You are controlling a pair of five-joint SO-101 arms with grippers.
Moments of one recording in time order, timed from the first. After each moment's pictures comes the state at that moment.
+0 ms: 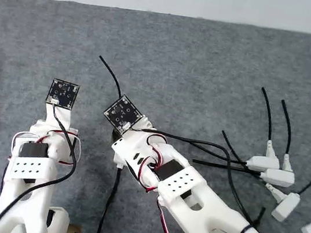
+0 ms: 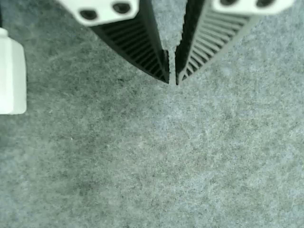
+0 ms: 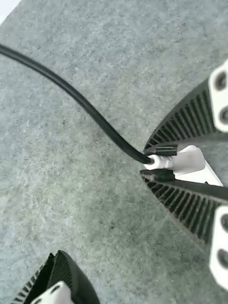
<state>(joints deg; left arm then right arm) -11.9 -41.5 70.5 42.3 -10.3 -41.8 -23.3 58.5 11.1 13.6</state>
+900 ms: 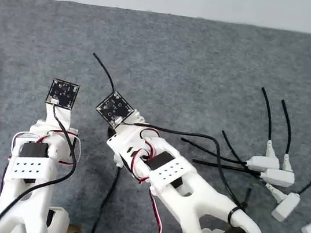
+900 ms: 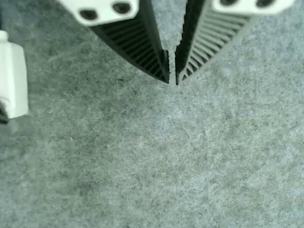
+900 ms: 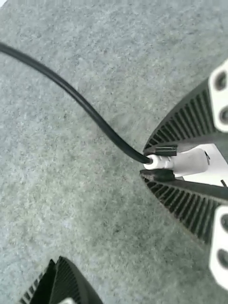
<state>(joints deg) -11.9 -41.5 70.5 42.3 -10.6 -41.8 -13.2 52.5 8.7 14.6</state>
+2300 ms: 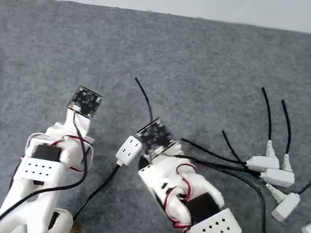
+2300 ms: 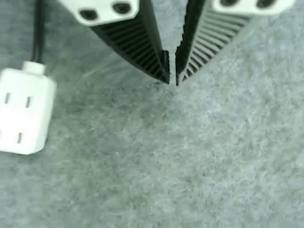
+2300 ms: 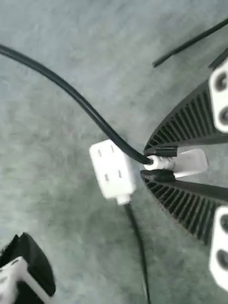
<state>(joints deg) -2.3 -41.3 72.2 42.4 -12.5 -36.3 -62.4 72.4 43.9 8.7</state>
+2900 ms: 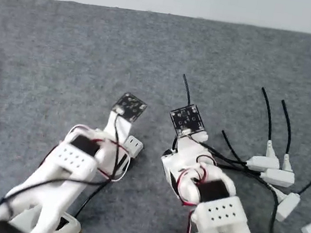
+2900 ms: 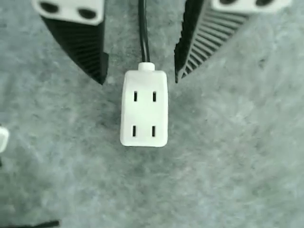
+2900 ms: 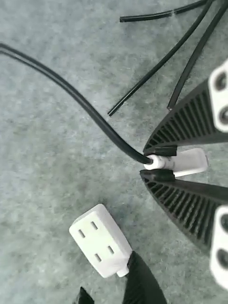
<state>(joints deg) 18.1 -26.3 58.7 51.9 -1.6 -23.3 -51.7 69.4 43.9 5.1</state>
